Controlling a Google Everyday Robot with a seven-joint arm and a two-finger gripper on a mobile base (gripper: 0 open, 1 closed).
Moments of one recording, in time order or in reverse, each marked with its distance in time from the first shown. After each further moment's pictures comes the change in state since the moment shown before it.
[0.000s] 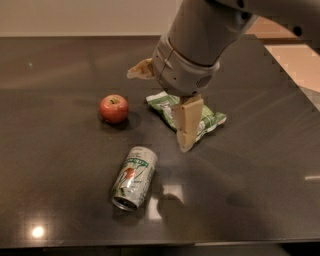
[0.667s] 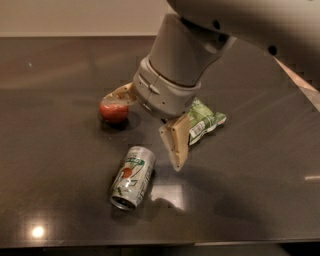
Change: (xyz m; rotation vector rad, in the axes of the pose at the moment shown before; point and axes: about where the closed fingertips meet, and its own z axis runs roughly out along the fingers) arm -0.044 0.020 0.025 -0.075 -0.111 -0.230
